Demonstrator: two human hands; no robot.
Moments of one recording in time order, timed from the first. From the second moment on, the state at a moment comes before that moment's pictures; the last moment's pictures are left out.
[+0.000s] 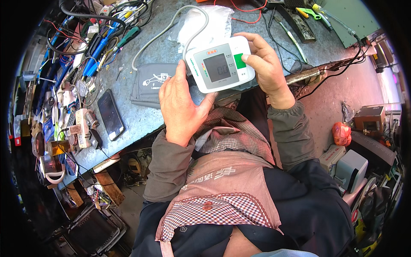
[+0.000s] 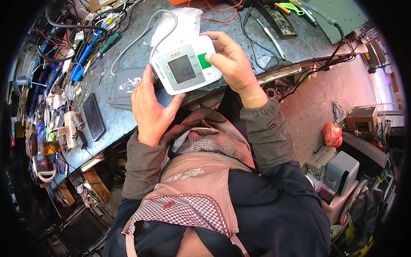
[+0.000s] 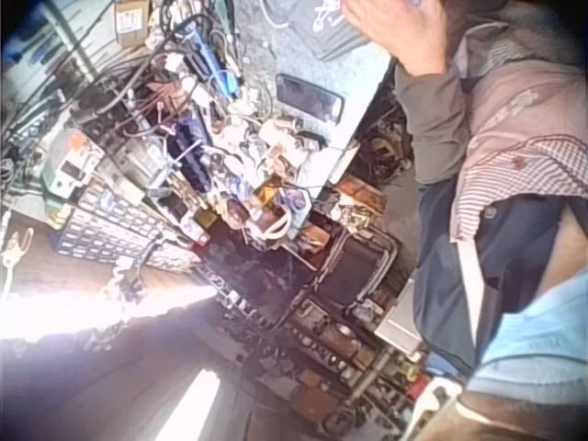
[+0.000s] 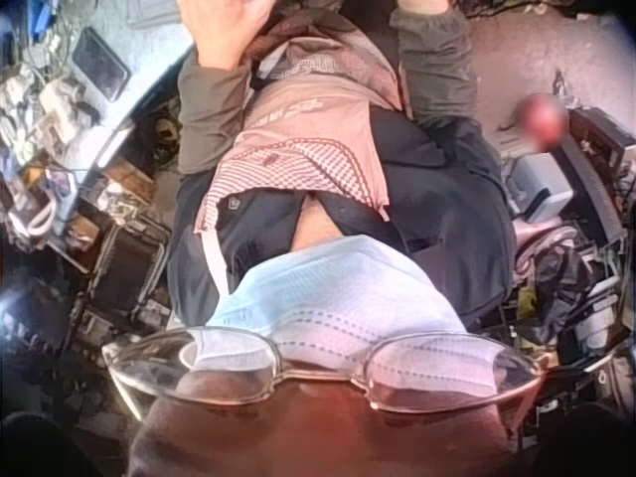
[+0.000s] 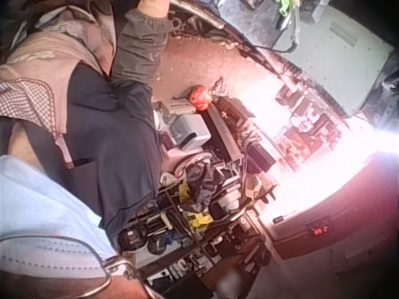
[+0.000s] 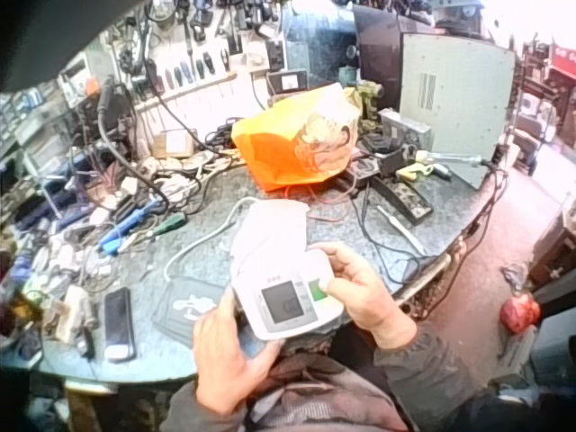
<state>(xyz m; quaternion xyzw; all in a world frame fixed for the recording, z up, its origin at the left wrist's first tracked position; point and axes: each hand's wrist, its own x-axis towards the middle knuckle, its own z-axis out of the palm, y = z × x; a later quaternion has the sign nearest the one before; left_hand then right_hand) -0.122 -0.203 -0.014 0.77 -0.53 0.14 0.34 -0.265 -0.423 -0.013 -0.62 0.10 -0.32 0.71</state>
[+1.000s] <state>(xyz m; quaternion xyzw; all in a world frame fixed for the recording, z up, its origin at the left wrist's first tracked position) -0.121 -0.203 -0.013 0.76 -0.53 0.14 0.34 -0.266 -0.422 -0.013 -0.63 0.09 -0.32 0.70</state>
